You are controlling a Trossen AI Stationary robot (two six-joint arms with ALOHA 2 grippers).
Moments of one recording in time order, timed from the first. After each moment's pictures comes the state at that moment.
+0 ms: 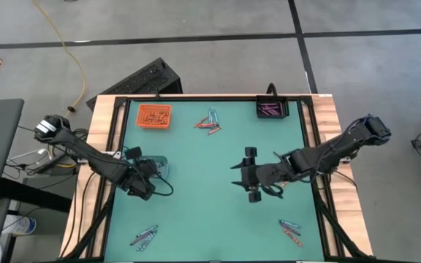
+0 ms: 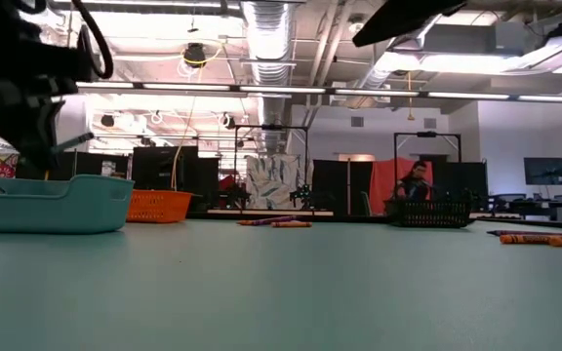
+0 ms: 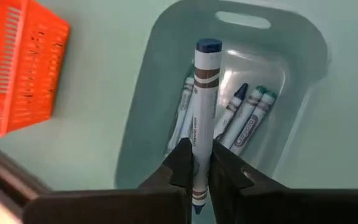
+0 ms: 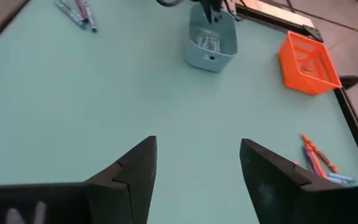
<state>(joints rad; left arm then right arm) -0.50 1.24 0.74 -1.02 -0.49 -0.77 0.38 1.35 1.02 -0.31 0.42 -0.02</state>
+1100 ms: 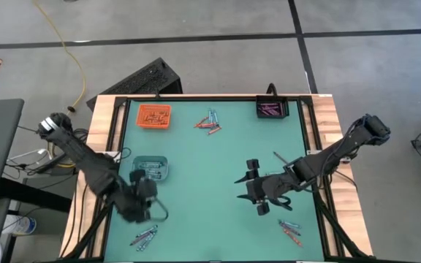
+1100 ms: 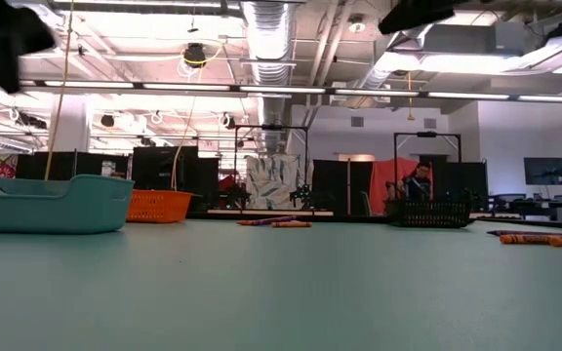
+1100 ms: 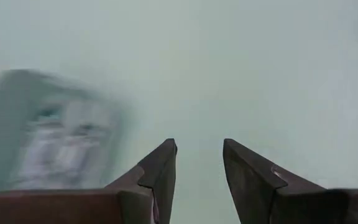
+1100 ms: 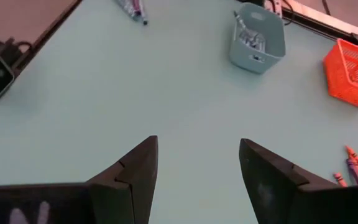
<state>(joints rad) -0.74 1.26 0.95 -0.83 -0.37 -0.95 0.49 1.35 0.98 -0.30 0.38 -0.01</state>
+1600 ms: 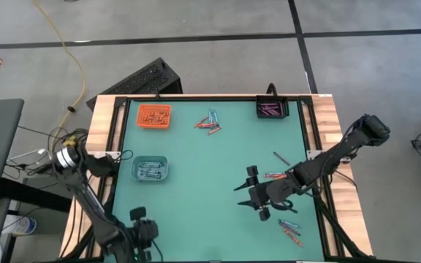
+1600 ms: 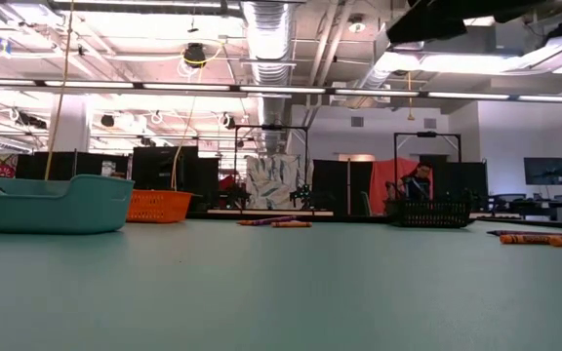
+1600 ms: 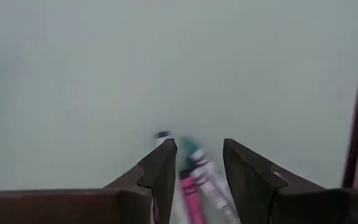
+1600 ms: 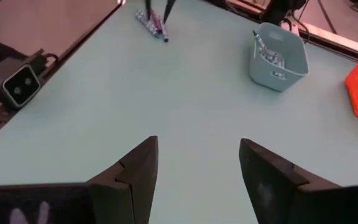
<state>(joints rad) -1.03 1.77 1.13 -0.69 -0.41 -1.25 0.54 1.35 0.83 -0.04 0.36 -0.03</state>
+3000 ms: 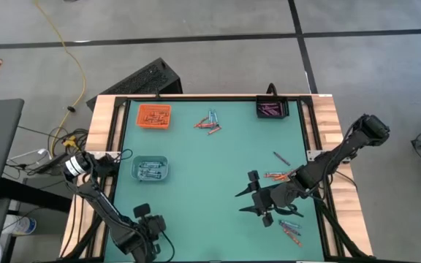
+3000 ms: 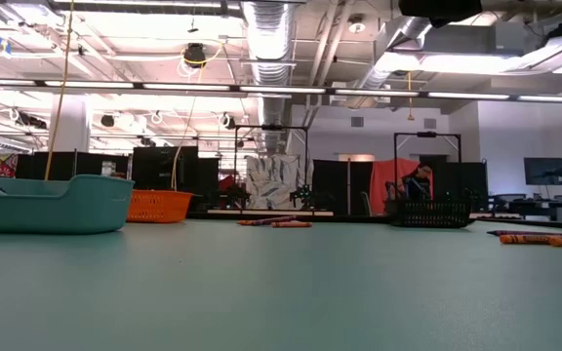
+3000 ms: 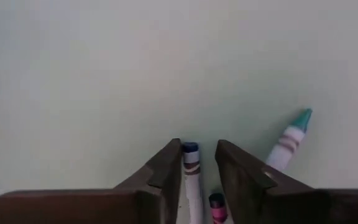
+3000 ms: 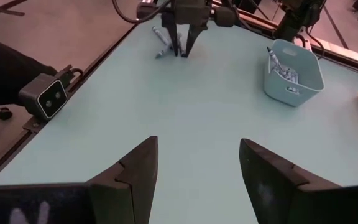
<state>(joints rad) -0.93 1.89 1.17 -0.81 -0.30 -1.29 0.59 1.35 0.83 0.00 0.36 -0.02</state>
